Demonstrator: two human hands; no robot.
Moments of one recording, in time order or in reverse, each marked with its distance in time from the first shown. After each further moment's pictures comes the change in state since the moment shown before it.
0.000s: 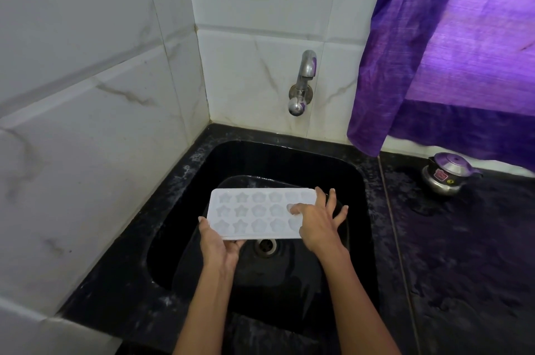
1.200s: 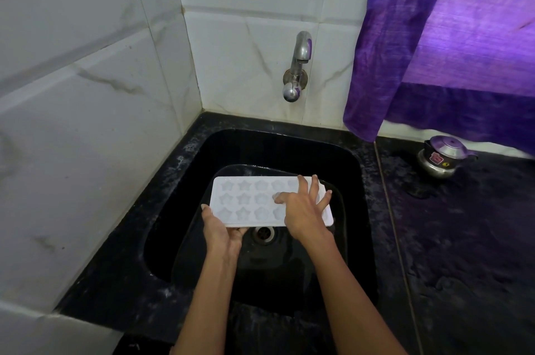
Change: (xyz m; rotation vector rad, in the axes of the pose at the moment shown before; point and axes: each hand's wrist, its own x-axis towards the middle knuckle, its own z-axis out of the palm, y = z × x) left_hand 0.003 -0.006 0.006 0.056 -0.025 -0.019; right_hand -0.003 -0.025 0.002 -0.087 -0.076 -0.035
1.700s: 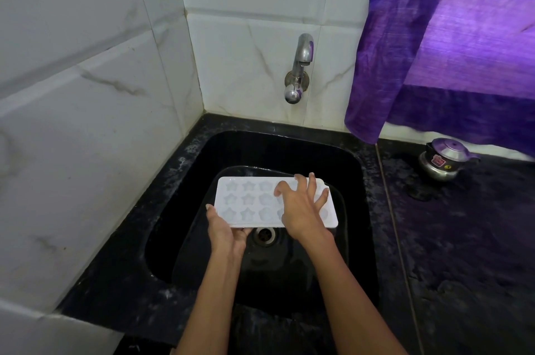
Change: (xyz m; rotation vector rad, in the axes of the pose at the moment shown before) left_hand -0.001 -0.003 0.005 -0.008 0.017 -0.019; right_hand 0.004 -0.005 0.002 0.013 0.075 -0.033
